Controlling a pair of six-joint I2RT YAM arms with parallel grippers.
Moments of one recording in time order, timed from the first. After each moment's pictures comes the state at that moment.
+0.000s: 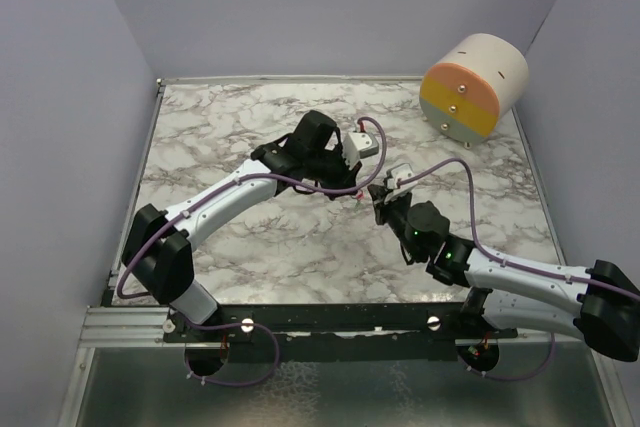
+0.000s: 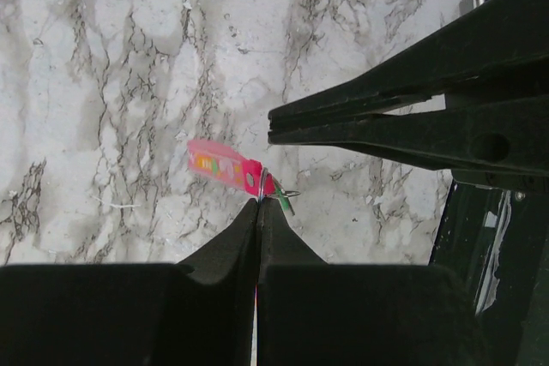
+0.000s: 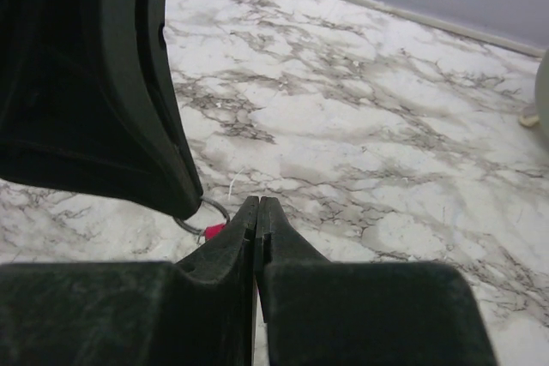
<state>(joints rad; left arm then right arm) -0.74 1.56 1.31 -0.48 0.51 0.19 0.99 1.03 0.46 0.47 0.54 0.01</state>
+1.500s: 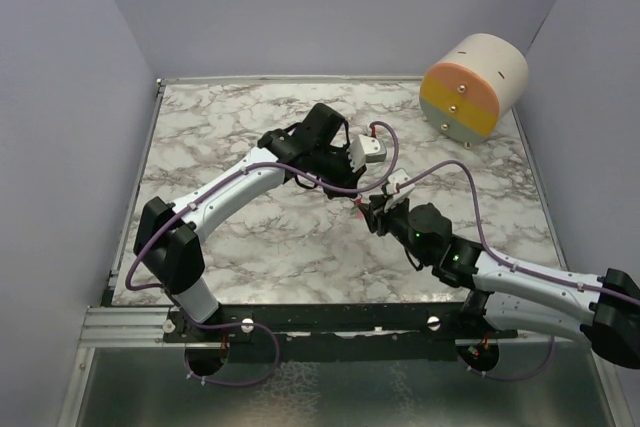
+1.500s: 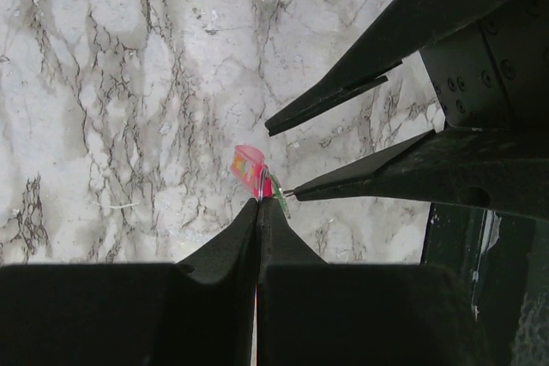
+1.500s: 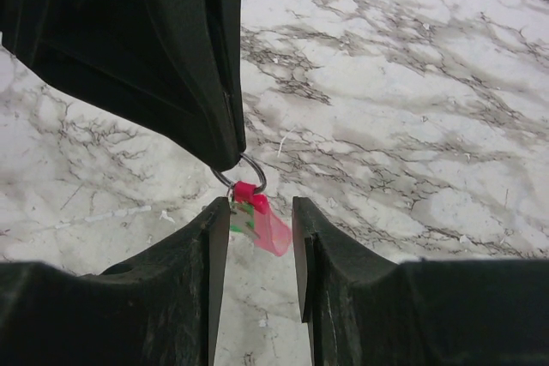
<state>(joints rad) -0.75 1.64 1.48 -0.72 0.58 0.37 0.99 0.96 0.46 0.31 0.39 0.07</state>
